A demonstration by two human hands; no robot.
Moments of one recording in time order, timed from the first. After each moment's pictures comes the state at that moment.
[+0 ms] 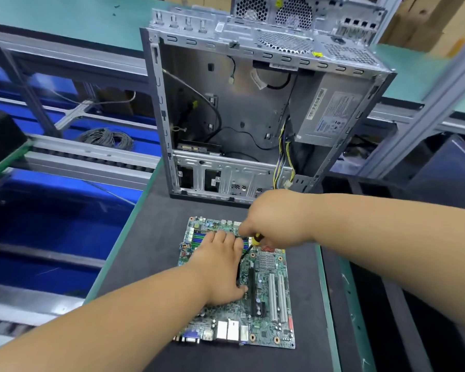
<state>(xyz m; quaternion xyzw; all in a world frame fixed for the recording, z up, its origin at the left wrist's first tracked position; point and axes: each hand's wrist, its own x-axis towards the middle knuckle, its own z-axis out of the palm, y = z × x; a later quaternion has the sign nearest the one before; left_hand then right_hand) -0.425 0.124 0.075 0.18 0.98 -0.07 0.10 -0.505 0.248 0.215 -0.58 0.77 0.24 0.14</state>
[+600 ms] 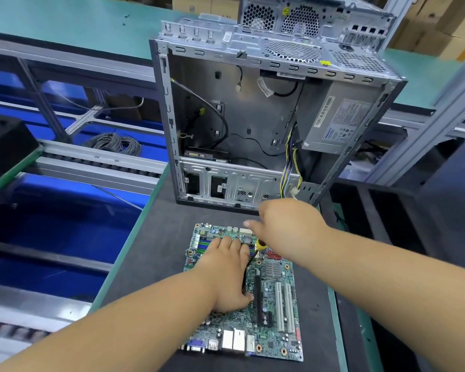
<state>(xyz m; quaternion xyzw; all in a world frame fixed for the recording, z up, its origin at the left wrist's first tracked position) -0.430 0.126 0.082 0.18 0.97 -0.08 0.12 -0.492 0.249 0.191 -0.26 0.96 0.02 0.06</state>
